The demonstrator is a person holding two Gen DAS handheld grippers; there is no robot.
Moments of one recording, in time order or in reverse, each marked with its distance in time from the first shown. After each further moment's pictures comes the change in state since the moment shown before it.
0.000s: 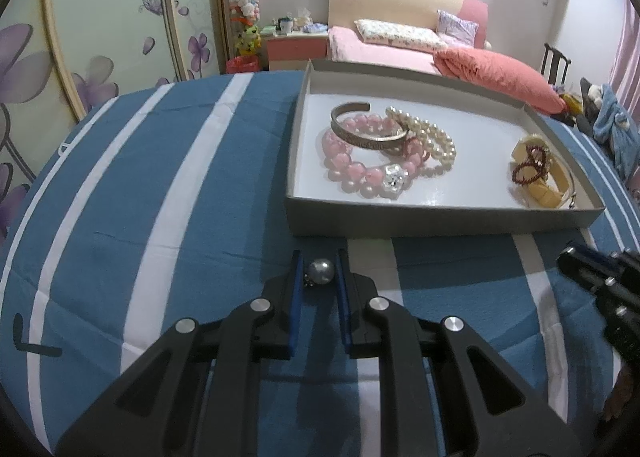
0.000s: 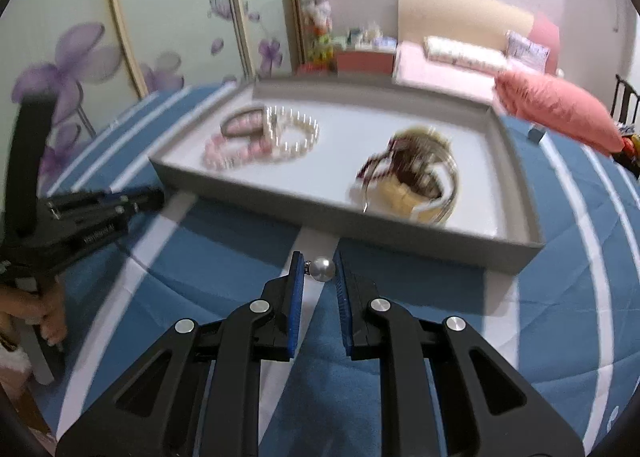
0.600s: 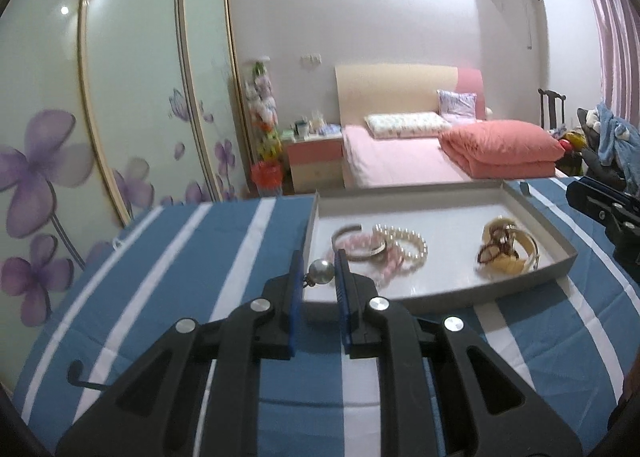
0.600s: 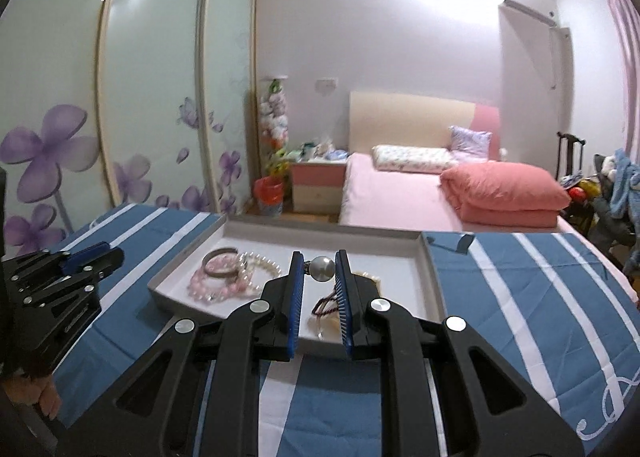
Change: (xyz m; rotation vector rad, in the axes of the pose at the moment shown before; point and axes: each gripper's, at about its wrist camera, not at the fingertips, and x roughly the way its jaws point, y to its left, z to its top) left arm -0.087 -0.033 0.008 0.079 -0.387 0.127; right arm -0.068 0.006 0.026 0.036 -0.413 -0.182
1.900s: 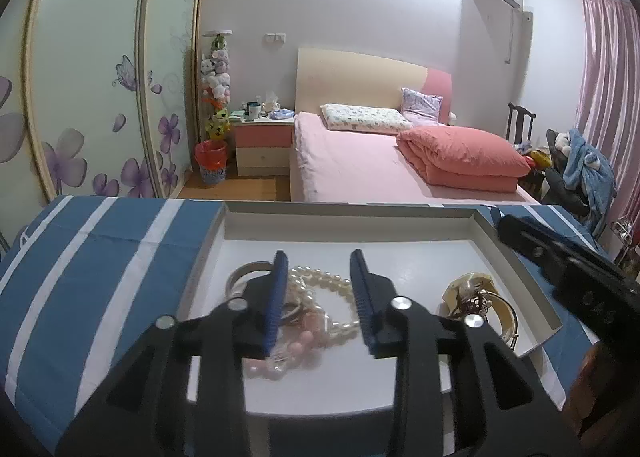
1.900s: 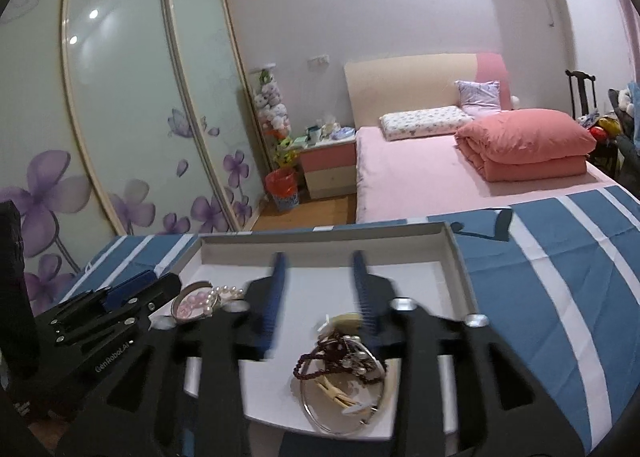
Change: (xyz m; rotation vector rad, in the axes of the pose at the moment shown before) left arm 0.101 -0.032 0.037 -0.106 0.073 -0.220; right arm 0.076 -0.051 0.004 0.202 0.065 0.093
